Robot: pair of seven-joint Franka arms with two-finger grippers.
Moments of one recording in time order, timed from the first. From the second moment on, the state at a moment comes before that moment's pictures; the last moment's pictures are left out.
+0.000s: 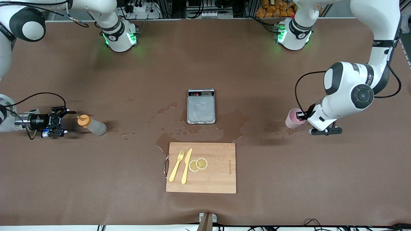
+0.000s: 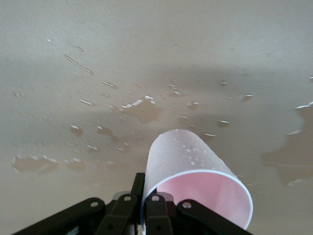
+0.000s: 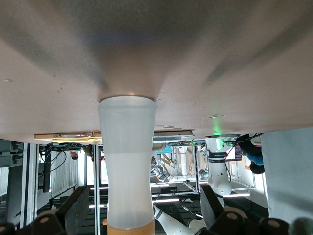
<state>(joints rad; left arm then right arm) 0.03 0.26 -0.22 -1.97 -0.05 2.10 -0.24 -0.64 0.98 0.02 -1.37 0.84 1.29 0.62</state>
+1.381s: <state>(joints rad) -0.46 0.63 -0.40 -1.57 0.06 2.08 -1.44 -0.57 1.02 0.02 -1.37 0.84 1.33 0.60</state>
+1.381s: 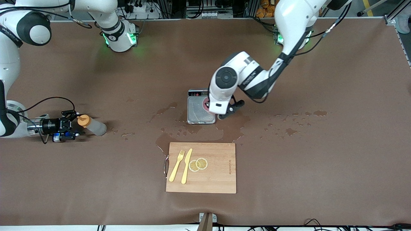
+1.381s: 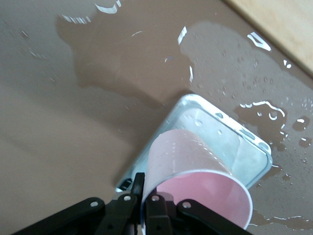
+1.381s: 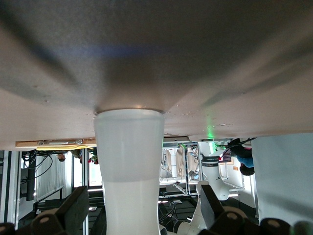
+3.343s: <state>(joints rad) -0.56 0.62 -0.36 -1.47 0.10 2.15 -1.42 -0.50 1.04 0.02 -1.37 0.87 1.36 0.60</state>
